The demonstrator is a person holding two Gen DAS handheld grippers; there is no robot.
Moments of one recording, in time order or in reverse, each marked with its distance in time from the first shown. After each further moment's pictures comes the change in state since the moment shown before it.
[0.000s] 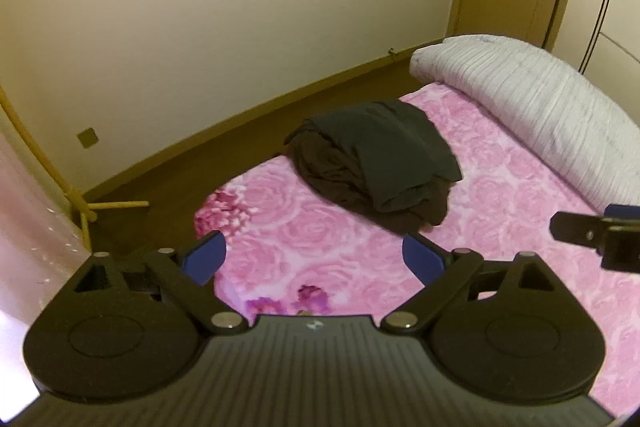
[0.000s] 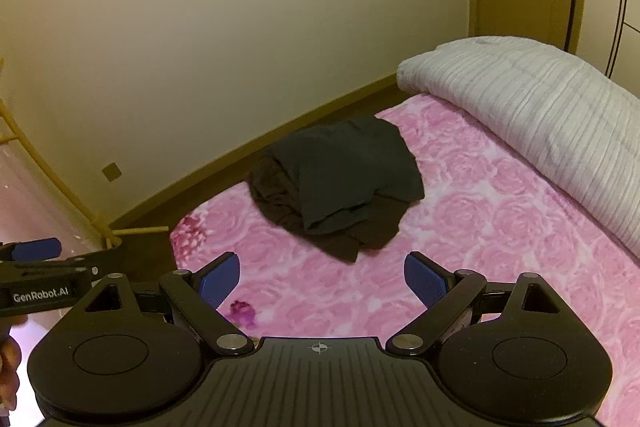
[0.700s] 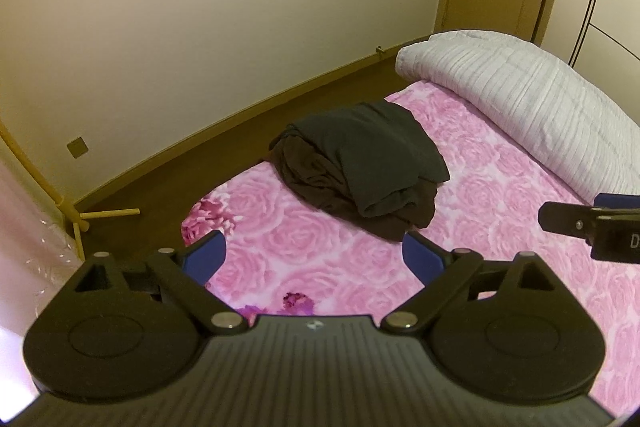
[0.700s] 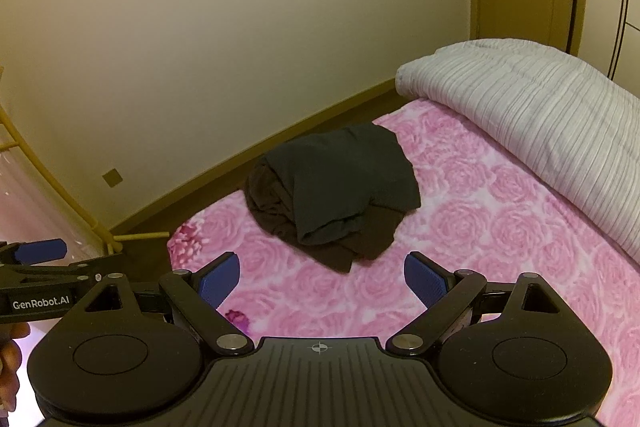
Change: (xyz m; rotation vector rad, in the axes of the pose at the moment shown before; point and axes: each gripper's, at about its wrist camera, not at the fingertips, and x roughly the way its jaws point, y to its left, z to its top) left arm 0.005 -0.020 0.015 0.004 -0.009 -0.044; right arm 0.005 -0.013 0.015 -0.015 0.010 -0.011
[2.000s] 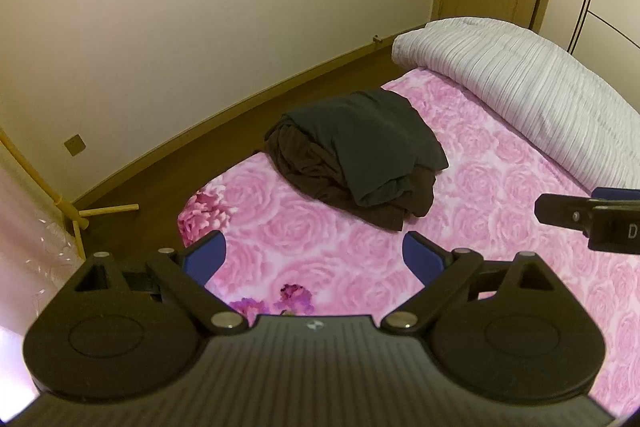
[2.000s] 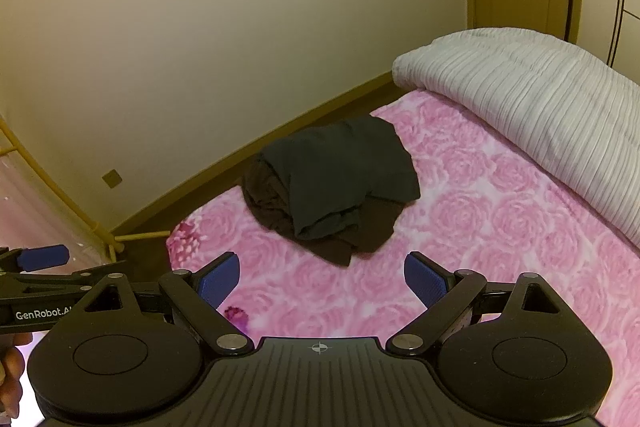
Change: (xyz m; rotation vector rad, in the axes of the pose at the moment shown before) left arm 0.007 -0.013 -0.006 0.025 0.030 0.008; right arm 0.003 -0.016 -0.008 0.033 0.007 0.014
